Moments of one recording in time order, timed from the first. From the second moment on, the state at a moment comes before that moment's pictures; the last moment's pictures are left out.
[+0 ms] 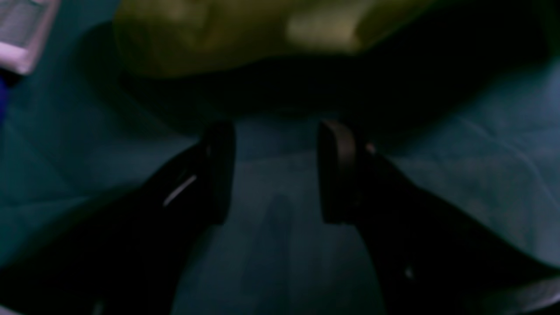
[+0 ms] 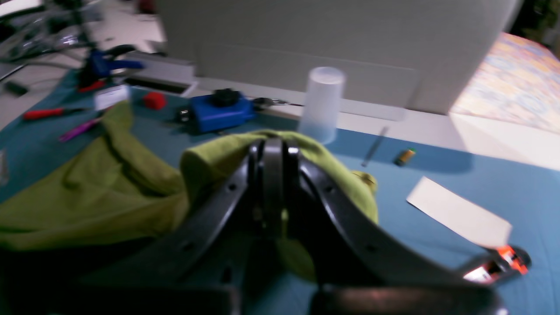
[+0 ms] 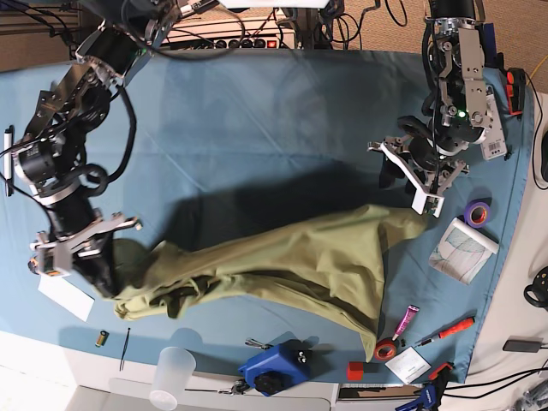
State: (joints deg) left arm 9.2 -8.5 -6.4 105.5 -22.0 -15.6 51.3; right arm 10.5 9.4 30.3 113.7 27.0 35.3 -50.5
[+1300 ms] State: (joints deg) left arm -1.2 -8.5 8.6 85.4 12.7 -2.1 34.6; right arm 10.2 10.3 30.5 113.7 25.1 35.3 -52.7
